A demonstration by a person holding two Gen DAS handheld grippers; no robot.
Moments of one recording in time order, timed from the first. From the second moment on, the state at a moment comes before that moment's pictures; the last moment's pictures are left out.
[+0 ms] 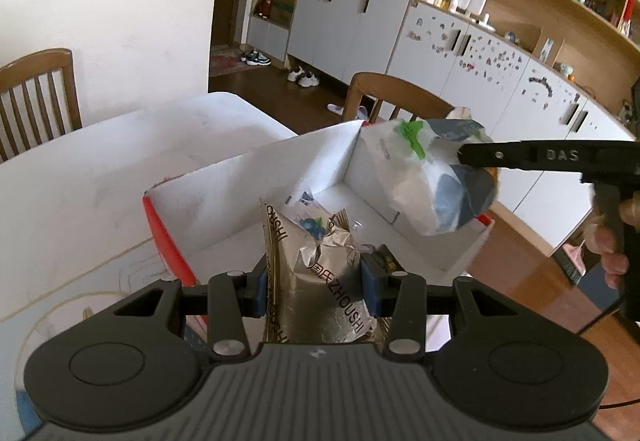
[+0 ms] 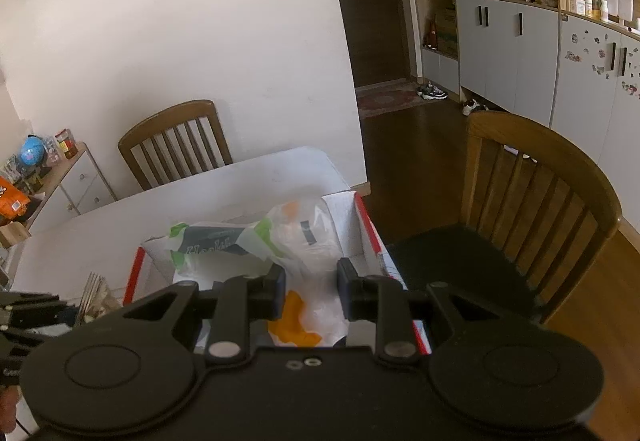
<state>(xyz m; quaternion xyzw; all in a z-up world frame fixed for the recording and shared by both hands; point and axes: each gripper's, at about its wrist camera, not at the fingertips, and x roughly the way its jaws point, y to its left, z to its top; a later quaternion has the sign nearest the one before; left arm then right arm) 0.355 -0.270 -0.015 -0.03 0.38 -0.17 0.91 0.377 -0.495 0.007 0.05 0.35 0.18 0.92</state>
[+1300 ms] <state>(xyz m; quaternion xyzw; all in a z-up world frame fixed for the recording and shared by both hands) 0.448 -0.288 -0.075 0.03 0.49 -0.15 0.86 0.401 -0.455 -0.057 -0.11 0.45 0.25 0.85</state>
